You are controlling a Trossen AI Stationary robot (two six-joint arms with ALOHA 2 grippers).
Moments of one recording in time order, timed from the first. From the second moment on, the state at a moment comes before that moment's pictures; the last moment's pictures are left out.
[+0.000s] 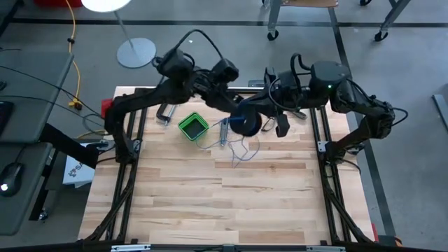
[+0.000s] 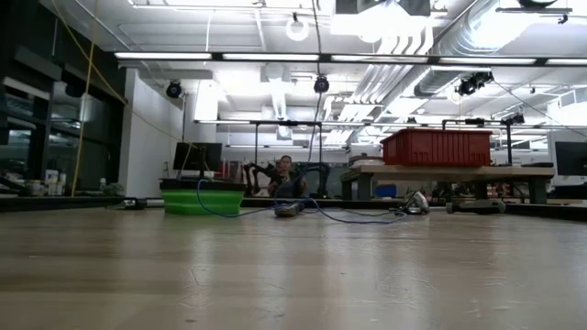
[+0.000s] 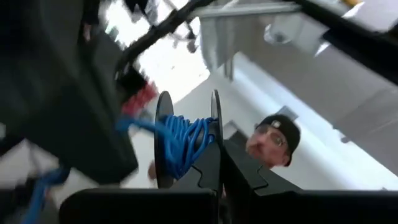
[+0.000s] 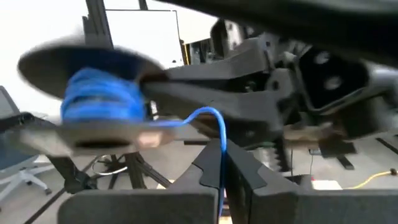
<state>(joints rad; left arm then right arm) 0.21 1.83 2.02 0.55 0.97 -1.55 0.01 1.46 1.95 -0.46 -0.13 0.07</state>
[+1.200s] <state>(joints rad) 0.49 1.57 2.02 0.18 0.71 -0.71 0.05 1.49 1.95 -0.51 0.11 0.11</state>
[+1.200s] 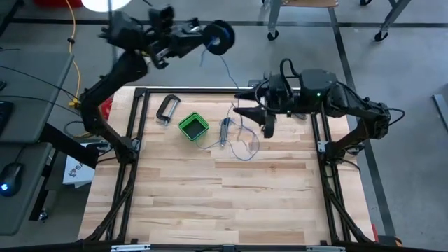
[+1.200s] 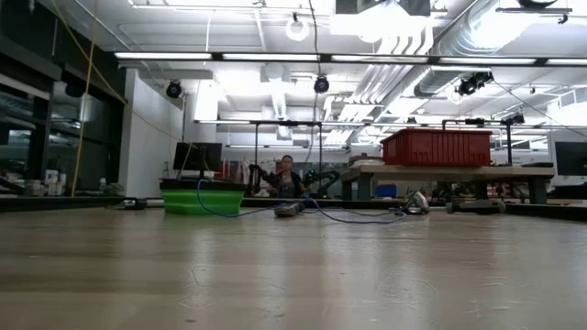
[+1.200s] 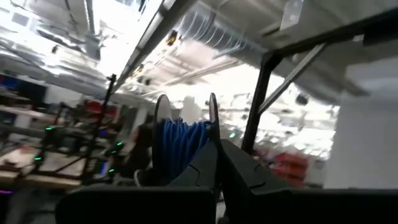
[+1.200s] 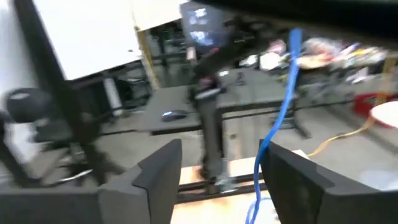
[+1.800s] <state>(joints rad) 0.39 1.51 2.02 0.02 0.57 -0.56 0.01 1.51 1.95 -0.50 0.19 0.04</state>
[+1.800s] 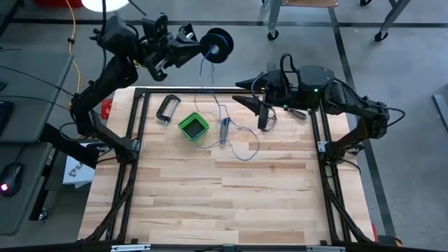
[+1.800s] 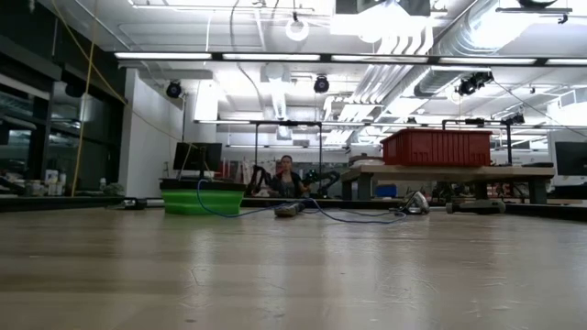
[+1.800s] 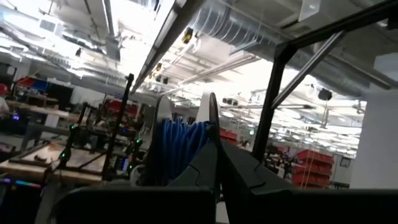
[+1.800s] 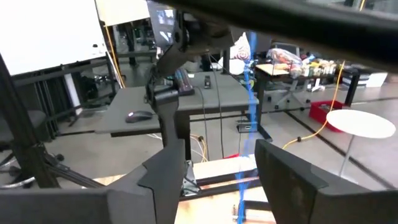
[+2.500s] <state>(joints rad) 0.33 1.51 2.02 0.22 0.36 -0.46 0.07 1.70 1.95 -0.35 0.52 0.18</state>
